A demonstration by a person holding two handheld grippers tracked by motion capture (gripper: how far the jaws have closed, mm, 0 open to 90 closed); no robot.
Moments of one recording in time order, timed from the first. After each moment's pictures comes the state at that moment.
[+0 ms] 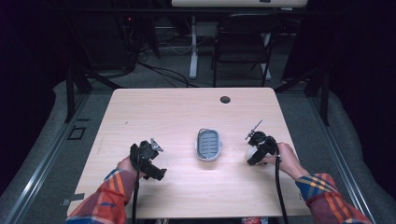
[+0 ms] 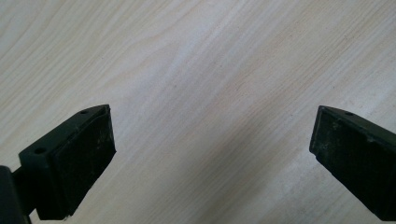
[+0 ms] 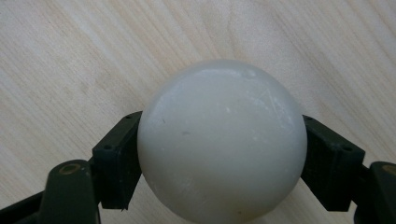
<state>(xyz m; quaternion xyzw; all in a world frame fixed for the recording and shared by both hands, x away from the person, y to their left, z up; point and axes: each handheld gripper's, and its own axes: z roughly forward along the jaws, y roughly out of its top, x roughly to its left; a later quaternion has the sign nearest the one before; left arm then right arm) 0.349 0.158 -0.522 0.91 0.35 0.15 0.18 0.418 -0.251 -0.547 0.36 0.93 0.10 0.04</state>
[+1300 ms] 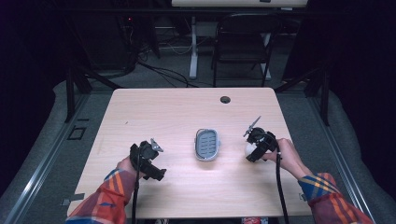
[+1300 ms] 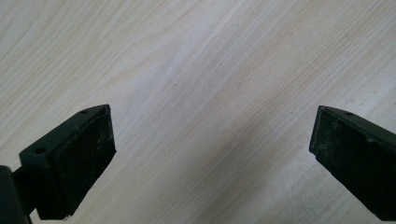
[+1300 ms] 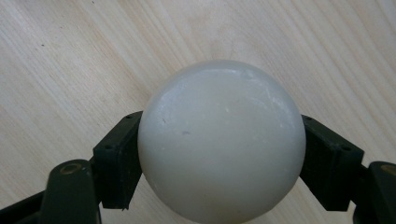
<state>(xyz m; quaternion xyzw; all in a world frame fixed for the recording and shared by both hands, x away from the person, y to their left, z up) 0.348 0.157 -0.522 0.91 0.35 0.15 0.18 0.410 -0.238 -0.513 0.32 0.94 0.10 0.08</state>
